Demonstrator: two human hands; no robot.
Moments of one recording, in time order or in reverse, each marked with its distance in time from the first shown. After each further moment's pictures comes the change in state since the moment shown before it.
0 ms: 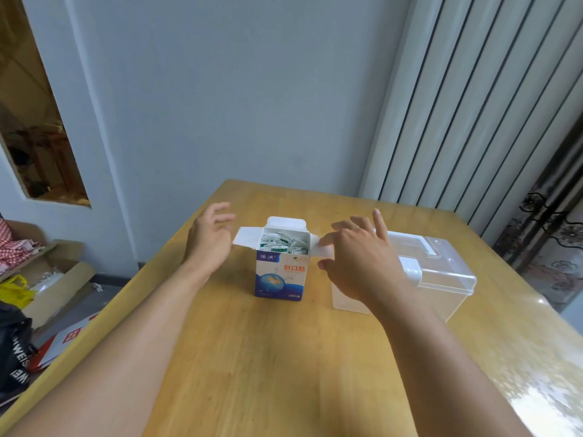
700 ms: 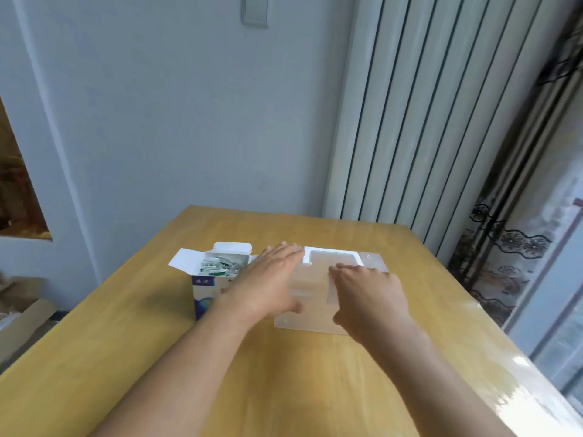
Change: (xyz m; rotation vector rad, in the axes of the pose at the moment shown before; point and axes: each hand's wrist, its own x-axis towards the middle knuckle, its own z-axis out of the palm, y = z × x) left_hand -0.093 0.094 0.119 0.805 -0.604 0.581; right_hand -0.061 0.083 -0.019 -0.137 -0.059 0.129
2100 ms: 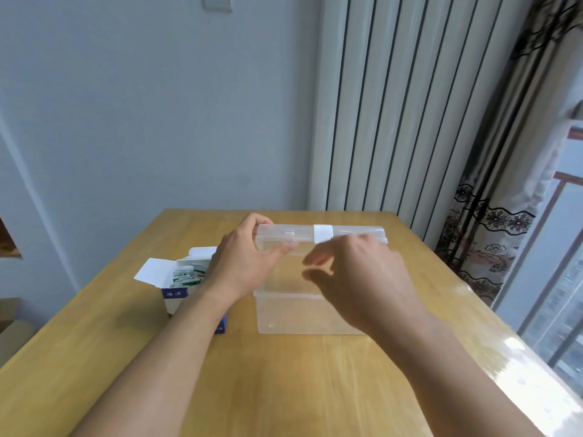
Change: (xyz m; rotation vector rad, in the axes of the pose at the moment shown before) left_hand 0.028 -0.009 -0.007 -0.527 0.369 -0.223; right_hand 0.002 0.019 -0.020 0.391 0.256 -0.021
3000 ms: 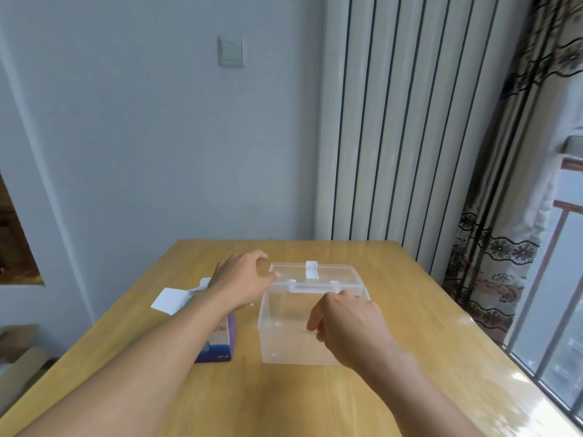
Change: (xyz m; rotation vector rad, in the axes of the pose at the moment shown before) left_hand 0.031 -0.006 -0.015 0.463 -0.161 -0.076; right_hand -0.002 0.012 0.030 -0.117 -0.299 -0.009
